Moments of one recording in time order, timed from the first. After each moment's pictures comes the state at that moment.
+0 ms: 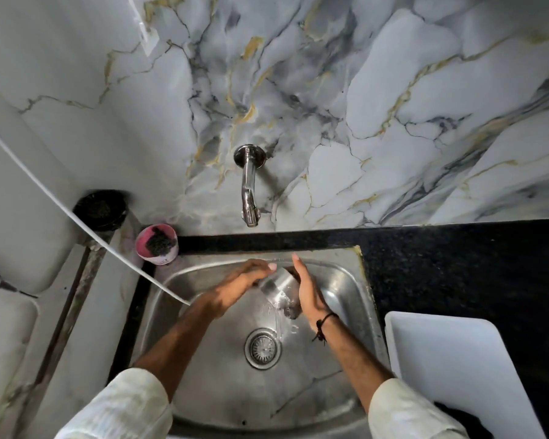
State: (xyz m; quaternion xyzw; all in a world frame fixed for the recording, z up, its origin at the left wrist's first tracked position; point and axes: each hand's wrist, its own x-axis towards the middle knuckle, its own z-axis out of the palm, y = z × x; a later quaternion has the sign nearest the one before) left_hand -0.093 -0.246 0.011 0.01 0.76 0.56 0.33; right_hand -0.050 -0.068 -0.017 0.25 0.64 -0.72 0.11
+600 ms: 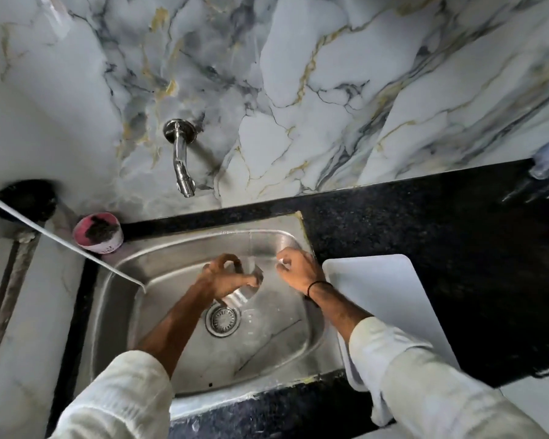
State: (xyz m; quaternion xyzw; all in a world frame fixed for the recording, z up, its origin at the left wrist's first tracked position) left_hand -0.018 -0.177 0.009 0.00 0.90 0.32 0.29; right_hand 0.028 0.023 -0.016 0.19 0.91 -0.36 0.09
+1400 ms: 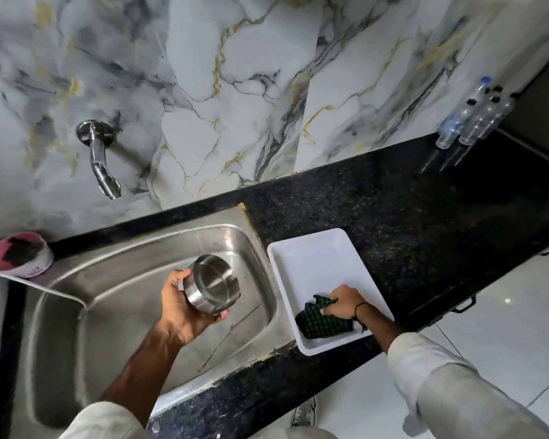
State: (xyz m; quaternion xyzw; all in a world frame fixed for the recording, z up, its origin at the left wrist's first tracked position) left_hand 0.062 -0.153 -0.025 -0.22 0.41 0.76 0.45; right_hand 0.221 0.170 -0.045 0.38 0.84 -0.28 0.28
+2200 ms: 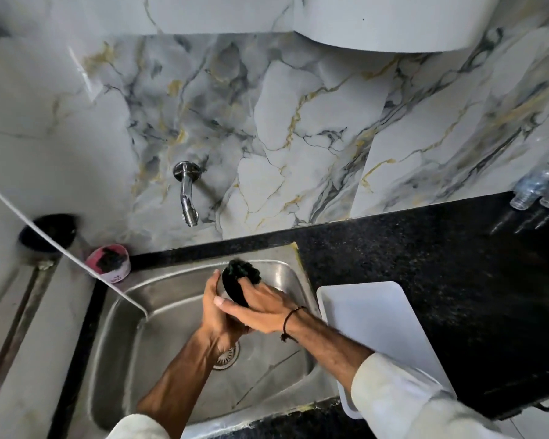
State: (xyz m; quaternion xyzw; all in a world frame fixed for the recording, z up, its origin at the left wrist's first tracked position) left_hand 0.035 -0.156 0.019 -0.19 0.44 0.81 0.33; right_hand 0.076 -0.042 0.075 0.01 0.94 -0.31 0.16
